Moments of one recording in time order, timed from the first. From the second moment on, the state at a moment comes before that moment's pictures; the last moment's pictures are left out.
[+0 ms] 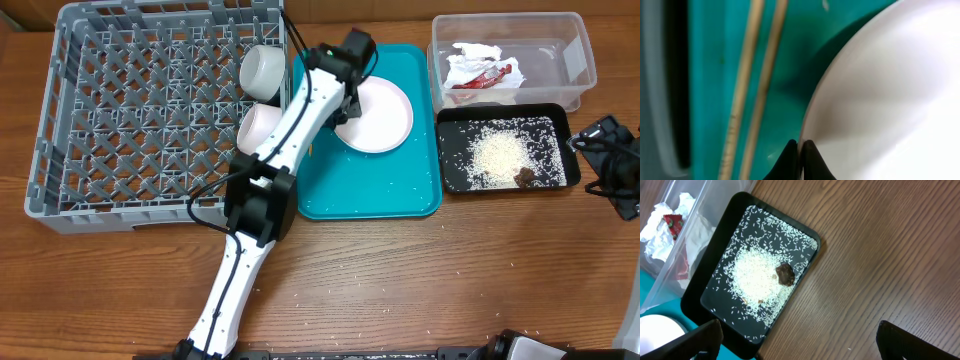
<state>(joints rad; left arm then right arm) -0.47 2.63 2.56 -1.31 -0.17 -0.62 -0.39 1.41 1.43 -1.17 0.07 0.62</state>
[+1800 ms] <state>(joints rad) -0.20 2.52 2.69 -1.27 -0.89 -0.13 -0.39 1.41 1.43 -1.17 0.07 0.62</state>
